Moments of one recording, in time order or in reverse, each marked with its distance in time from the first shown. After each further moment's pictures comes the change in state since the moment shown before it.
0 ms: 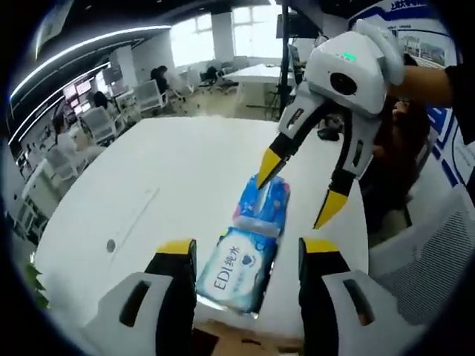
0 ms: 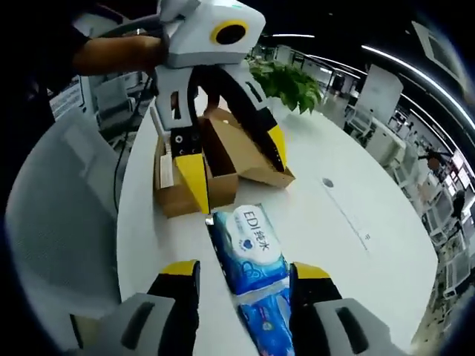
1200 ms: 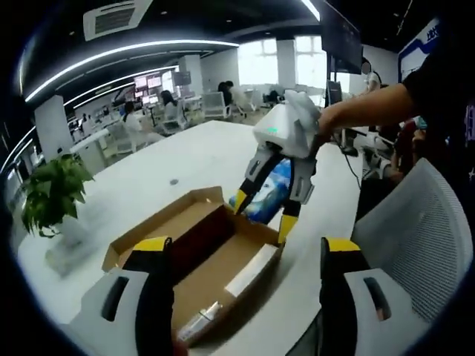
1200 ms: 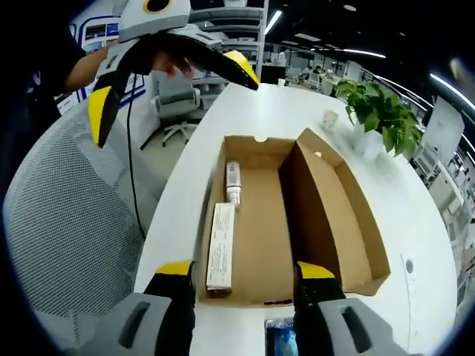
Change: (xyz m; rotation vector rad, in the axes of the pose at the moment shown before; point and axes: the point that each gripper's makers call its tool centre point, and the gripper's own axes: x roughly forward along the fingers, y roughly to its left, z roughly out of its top) left arm -0.198 -0.038 -0.134 -0.205 -0.140 0.311; right arm 0.137 0.106 0.100 -0.215 -0.020 0.284
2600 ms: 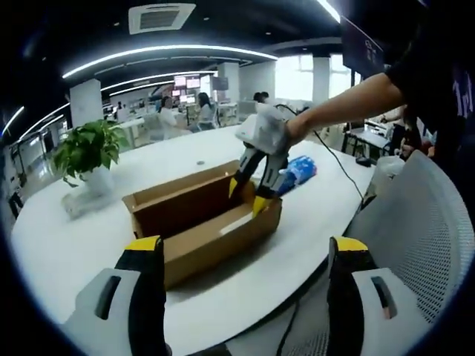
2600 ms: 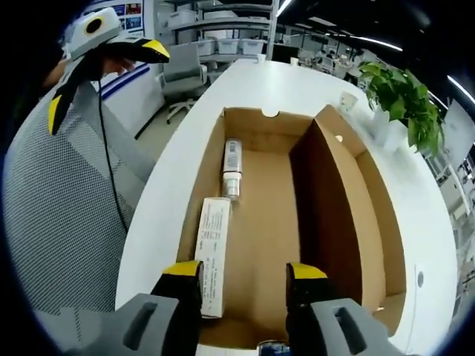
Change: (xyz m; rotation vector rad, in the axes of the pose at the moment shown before) left arm -0.067 -0.021 -0.070 -0.162 -0.094 0.153; right arm 0.048 0.000 -0.002 -0.042 0.114 0.068
